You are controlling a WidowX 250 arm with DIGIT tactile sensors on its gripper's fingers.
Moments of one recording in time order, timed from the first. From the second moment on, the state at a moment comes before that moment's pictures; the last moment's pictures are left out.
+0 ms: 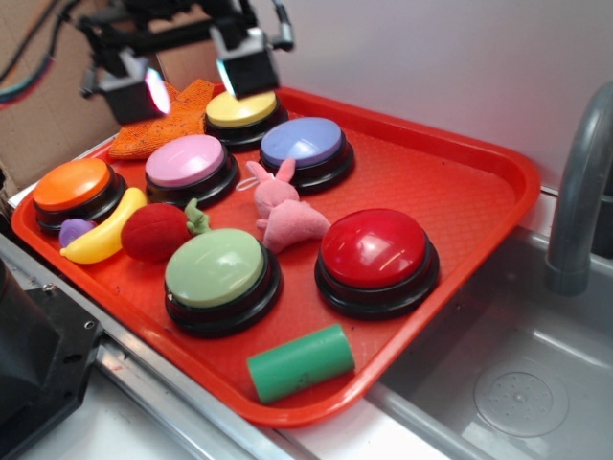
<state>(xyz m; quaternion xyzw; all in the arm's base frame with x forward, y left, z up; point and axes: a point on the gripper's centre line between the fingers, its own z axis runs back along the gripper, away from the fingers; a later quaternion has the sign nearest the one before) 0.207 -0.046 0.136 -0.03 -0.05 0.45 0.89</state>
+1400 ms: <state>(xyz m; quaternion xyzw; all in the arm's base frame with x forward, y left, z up) 0.266 -0.043 0.018 0.04 -0.03 0.46 0.89</state>
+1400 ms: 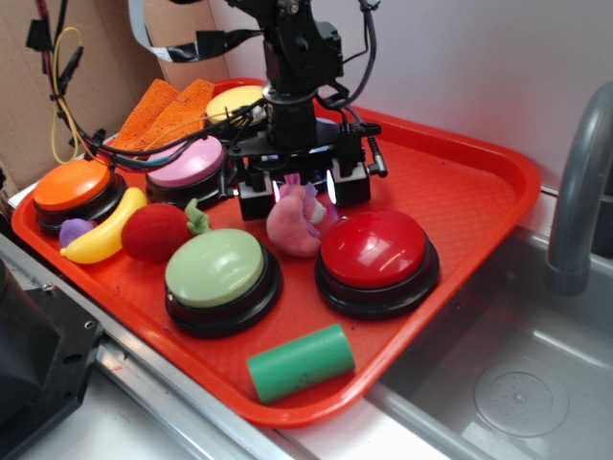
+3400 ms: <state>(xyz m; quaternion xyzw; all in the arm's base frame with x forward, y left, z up) 0.220 -0.044 0.197 -0.02 -0.09 0.16 0.98</state>
